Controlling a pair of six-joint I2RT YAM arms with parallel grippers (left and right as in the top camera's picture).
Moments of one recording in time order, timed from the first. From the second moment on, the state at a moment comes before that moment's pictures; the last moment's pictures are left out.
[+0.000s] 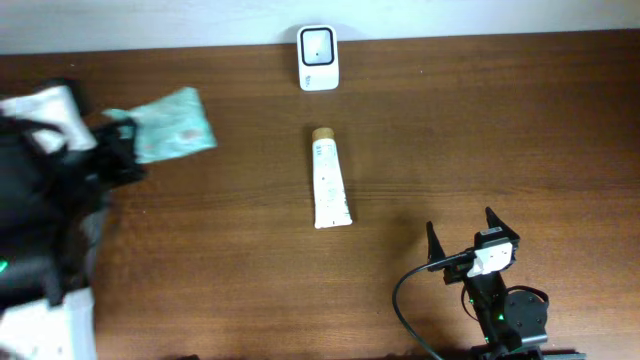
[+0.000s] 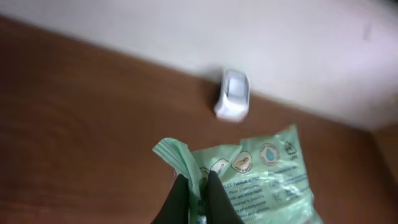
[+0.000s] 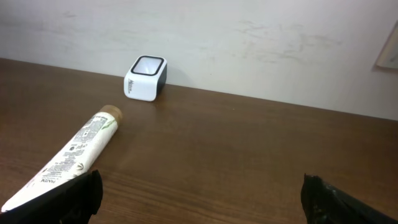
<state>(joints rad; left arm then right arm) 0.21 1.16 1.47 -0.88 0.39 -0.24 0.10 0.01 0.01 -0.07 -0.09 -0.07</state>
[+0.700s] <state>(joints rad) -0.23 1.91 1.31 -0.64 0.20 -0.28 0.10 0.01 0.01 -0.07 -0.09 -0.08</state>
